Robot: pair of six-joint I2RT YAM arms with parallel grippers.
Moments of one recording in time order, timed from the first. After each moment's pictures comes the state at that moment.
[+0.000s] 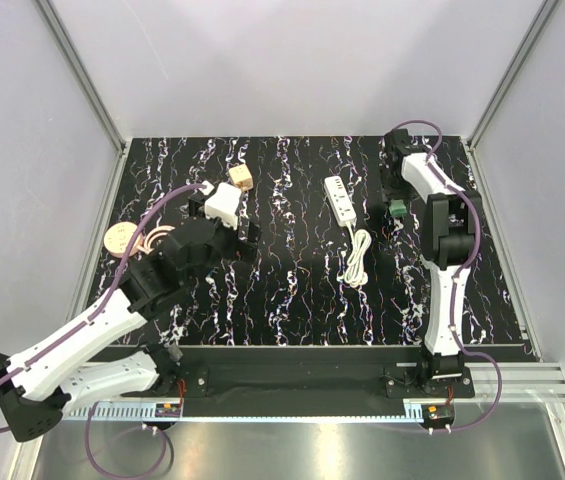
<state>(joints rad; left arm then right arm) -0.86 0.92 0.97 -0.37 -0.42 -0.10 0.10 2.29 1.91 -0.79 0.25 0.00</state>
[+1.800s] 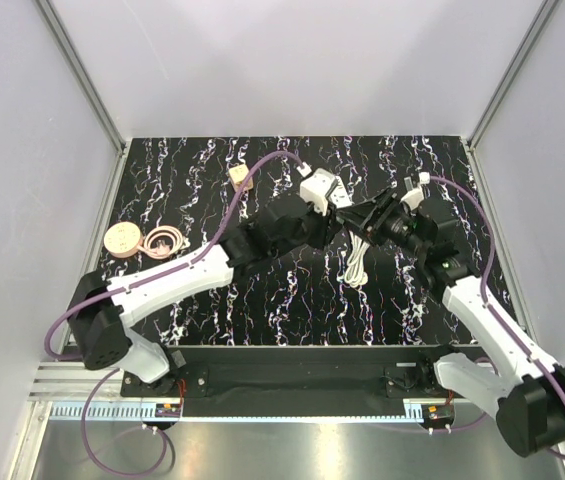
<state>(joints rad) -0.98 1.50 1.26 -0.08 -0.16 -0.26 0.32 1.02 0.75 0.08 -0.41 1.15</state>
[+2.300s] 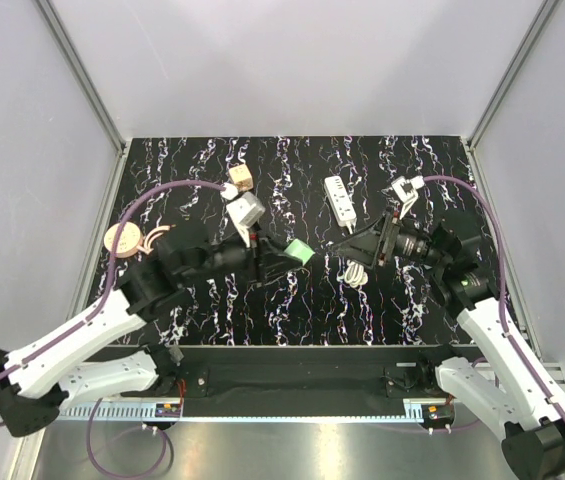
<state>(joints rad) -0.93 0.95 1.00 -0.19 0.27 -0.32 0.32 0.82 0.77 0.02 -0.83 0.75</state>
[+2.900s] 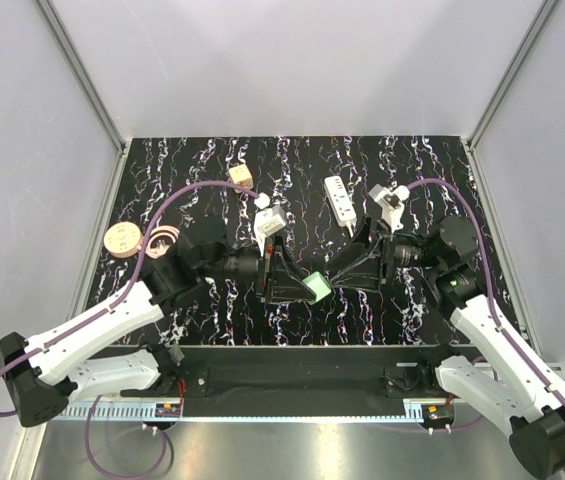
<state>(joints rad) -0.91 1.02 0.96 -0.06 0.73 -0.50 0.41 0.85 0.72 0.39 -1.18 0.87</state>
